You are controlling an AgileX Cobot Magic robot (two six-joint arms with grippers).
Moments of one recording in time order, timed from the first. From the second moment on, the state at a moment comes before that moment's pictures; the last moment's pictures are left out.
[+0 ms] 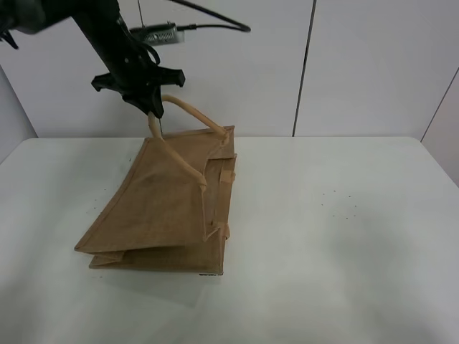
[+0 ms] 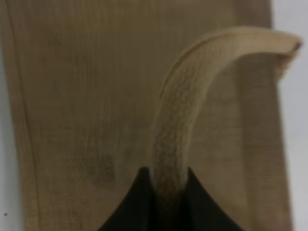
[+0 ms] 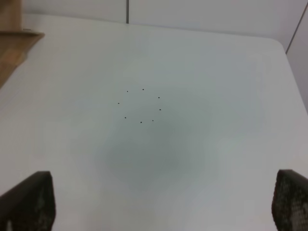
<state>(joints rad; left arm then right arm) -0.30 2.08 -2.09 -0.07 1.16 -0.12 -0.01 0.00 -0.50 0.08 1.03 -0.10</state>
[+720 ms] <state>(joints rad) -0.30 2.27 -2.09 -0.17 1.12 -0.02 -0.01 0.00 -0.50 0.08 1.03 -0.10</state>
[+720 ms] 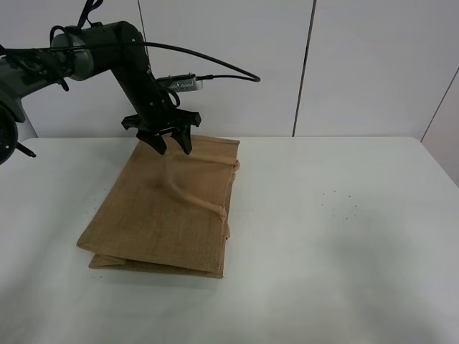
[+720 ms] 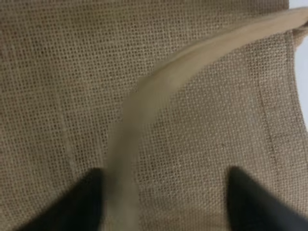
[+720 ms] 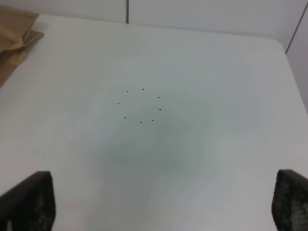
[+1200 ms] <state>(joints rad) -0.24 2.27 -2.09 0.00 1.16 -0.08 -0.01 0.00 -0.50 0.08 1.03 -0.10</state>
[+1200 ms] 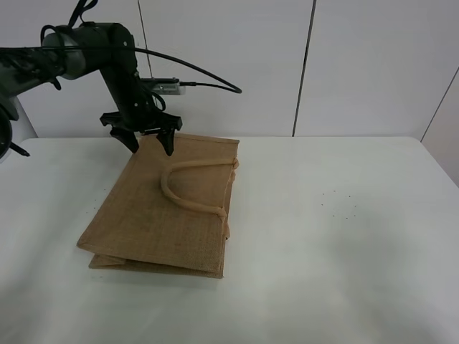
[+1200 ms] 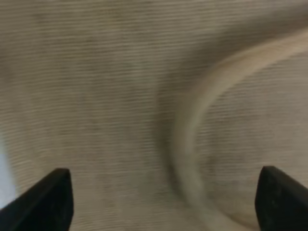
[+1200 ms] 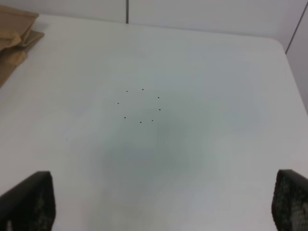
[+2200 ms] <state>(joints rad) -0.01 2.06 -1.91 0.01 1.16 -0.07 -0.01 0.00 -0.50 0.08 1.03 -0.10</state>
